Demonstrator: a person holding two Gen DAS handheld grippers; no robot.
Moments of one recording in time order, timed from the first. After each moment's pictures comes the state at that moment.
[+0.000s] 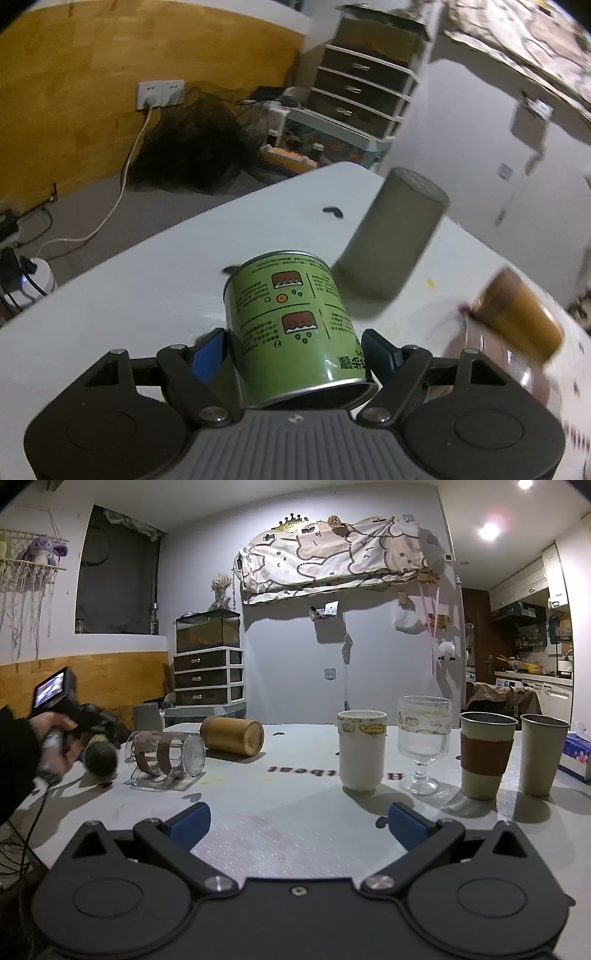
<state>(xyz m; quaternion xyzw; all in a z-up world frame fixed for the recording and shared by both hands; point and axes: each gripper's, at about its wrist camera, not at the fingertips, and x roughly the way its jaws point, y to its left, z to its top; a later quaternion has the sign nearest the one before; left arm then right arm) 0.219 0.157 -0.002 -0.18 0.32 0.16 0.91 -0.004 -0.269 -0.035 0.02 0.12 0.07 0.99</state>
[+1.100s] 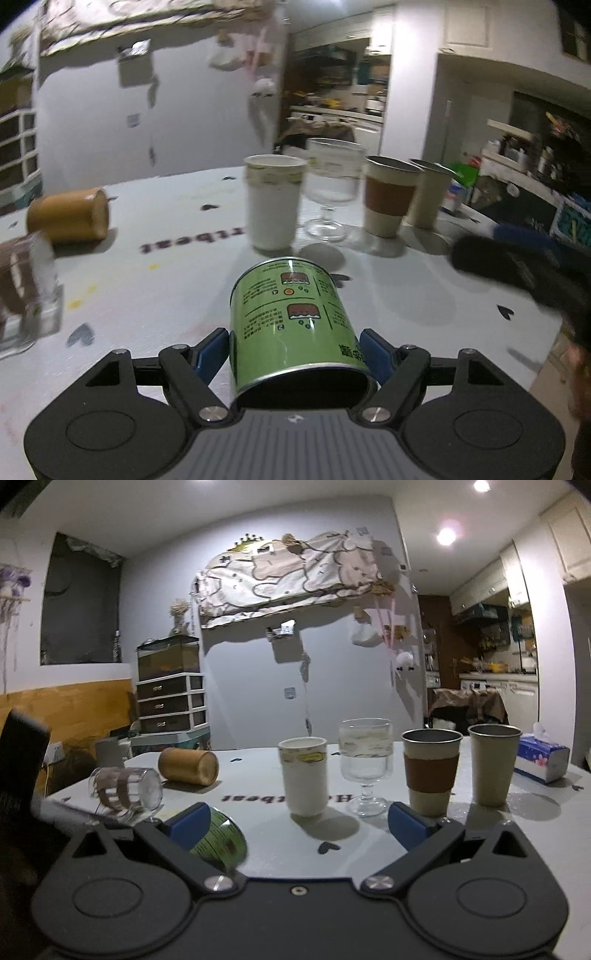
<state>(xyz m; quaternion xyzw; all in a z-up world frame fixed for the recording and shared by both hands) 0.104 -0.164 -0.037 0.07 0.28 -0.30 0.91 -0.004 -0.316 -0.017 0.06 0.10 0.01 0.99</state>
